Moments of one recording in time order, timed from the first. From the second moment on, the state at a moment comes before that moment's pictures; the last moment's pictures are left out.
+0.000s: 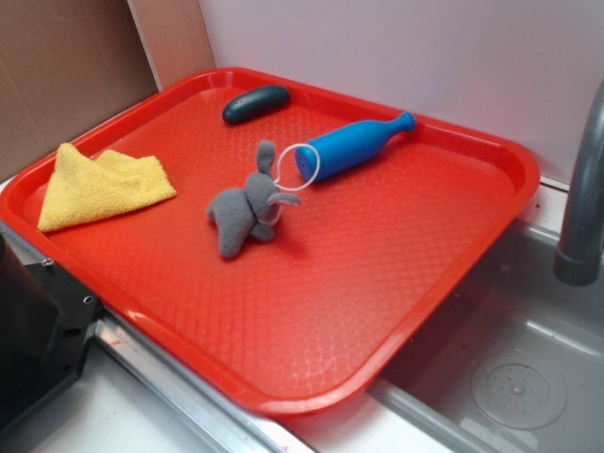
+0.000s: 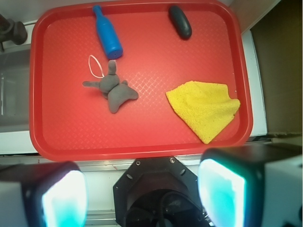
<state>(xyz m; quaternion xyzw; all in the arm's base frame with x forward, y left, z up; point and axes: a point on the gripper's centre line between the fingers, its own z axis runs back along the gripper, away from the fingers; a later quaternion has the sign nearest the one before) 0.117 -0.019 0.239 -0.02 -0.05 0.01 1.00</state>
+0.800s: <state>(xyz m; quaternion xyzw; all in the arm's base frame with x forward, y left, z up) 0.154 -0.015 0.198 -0.04 -0.07 0.09 0.99</state>
